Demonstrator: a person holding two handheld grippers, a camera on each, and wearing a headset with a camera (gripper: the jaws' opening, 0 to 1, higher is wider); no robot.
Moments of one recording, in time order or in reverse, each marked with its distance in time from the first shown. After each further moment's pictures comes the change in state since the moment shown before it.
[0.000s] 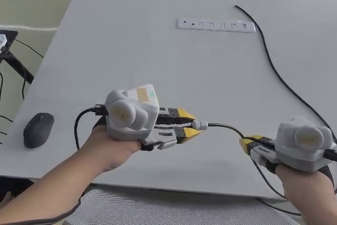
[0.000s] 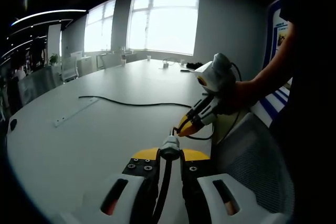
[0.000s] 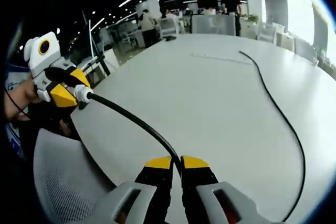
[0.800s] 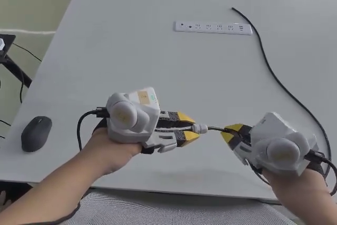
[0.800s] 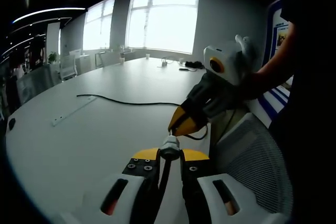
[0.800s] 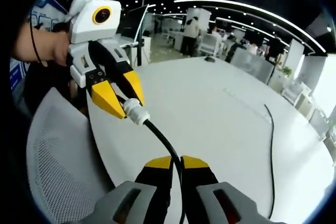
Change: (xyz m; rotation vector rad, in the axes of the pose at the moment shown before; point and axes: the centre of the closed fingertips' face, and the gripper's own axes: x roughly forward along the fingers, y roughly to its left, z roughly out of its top) left arm 0.005 -0.004 0.001 -0.007 0.012 -0.012; right arm -0.010 0.049 0.044 -0.441 -0.076 0.058
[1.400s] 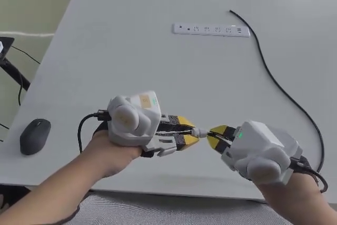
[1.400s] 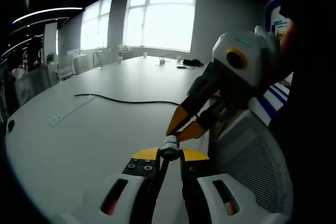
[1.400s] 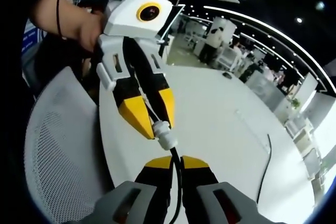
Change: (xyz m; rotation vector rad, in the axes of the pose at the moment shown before) left arm 0.001 -0.002 -0.003 0.013 0.013 -0.013; right arm -0.001 0.034 0.030 -0.282 -0.020 0.041
